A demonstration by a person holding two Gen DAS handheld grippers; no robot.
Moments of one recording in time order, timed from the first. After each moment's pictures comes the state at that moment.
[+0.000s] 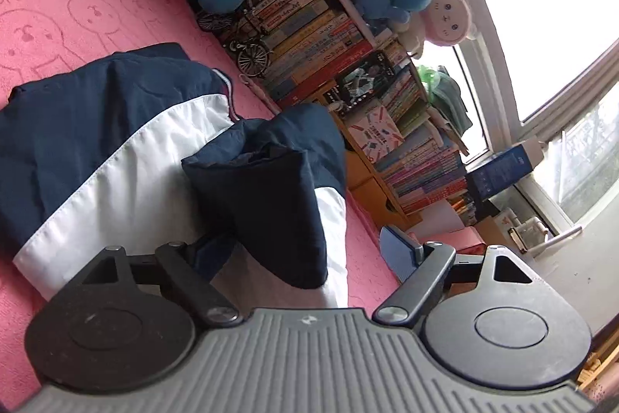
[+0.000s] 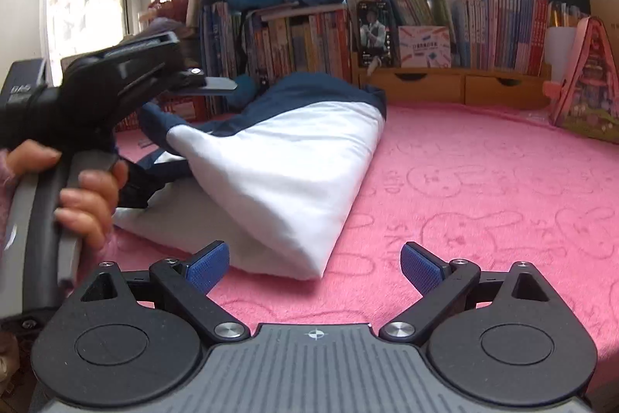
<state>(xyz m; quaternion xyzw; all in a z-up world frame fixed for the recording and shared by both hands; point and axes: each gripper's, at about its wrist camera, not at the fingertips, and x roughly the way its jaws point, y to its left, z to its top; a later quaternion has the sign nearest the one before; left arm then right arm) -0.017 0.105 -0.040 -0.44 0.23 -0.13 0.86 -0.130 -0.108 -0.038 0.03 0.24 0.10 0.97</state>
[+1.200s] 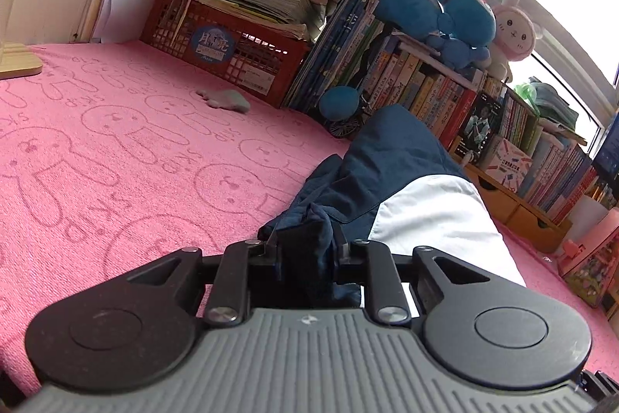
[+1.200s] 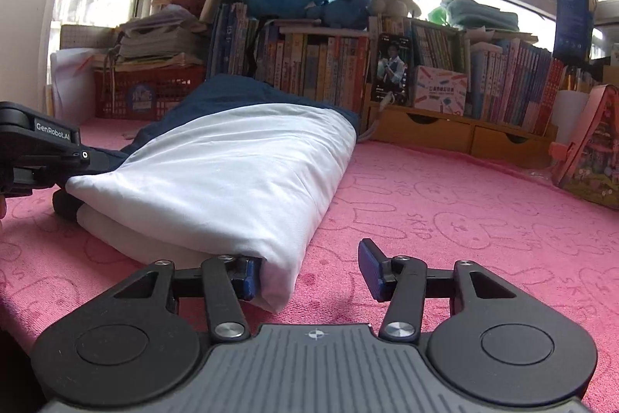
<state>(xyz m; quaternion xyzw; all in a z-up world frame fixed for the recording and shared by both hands) -0.082 0.147 -0.051 -0.24 0.17 0.08 0.95 -0.104 -0.058 -0.051 -0.05 0.18 0.08 0.98</state>
